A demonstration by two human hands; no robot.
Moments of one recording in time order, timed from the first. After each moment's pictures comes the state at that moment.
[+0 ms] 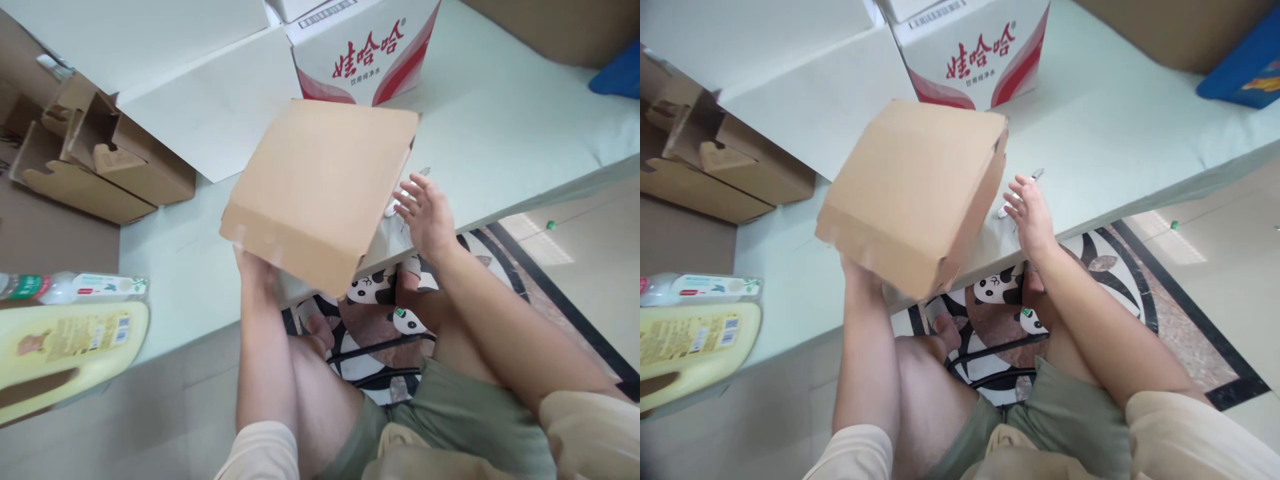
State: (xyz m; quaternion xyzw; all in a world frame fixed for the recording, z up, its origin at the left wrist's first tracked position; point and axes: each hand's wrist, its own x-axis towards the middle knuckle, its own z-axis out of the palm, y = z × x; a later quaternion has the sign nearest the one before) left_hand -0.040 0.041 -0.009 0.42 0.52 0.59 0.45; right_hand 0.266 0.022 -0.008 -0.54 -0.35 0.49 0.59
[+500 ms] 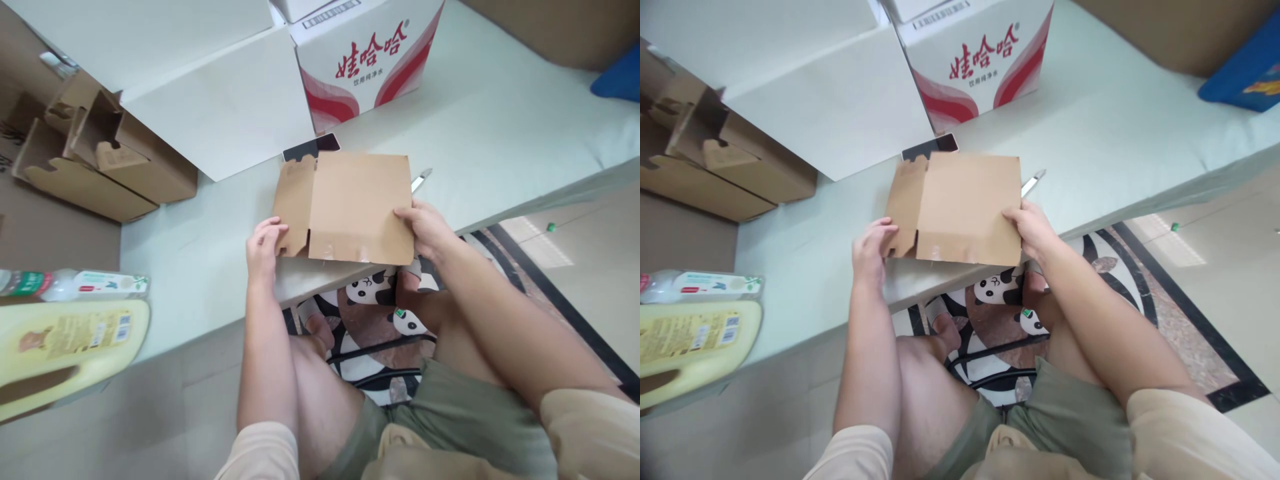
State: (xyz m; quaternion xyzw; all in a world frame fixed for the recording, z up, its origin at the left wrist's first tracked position) left_hand -0.046 0.035 -0.016 0.49 0.60 0.53 0.36; right_hand 0.264 0.026 -0.013 -0.57 -0.27 0.60 0.49
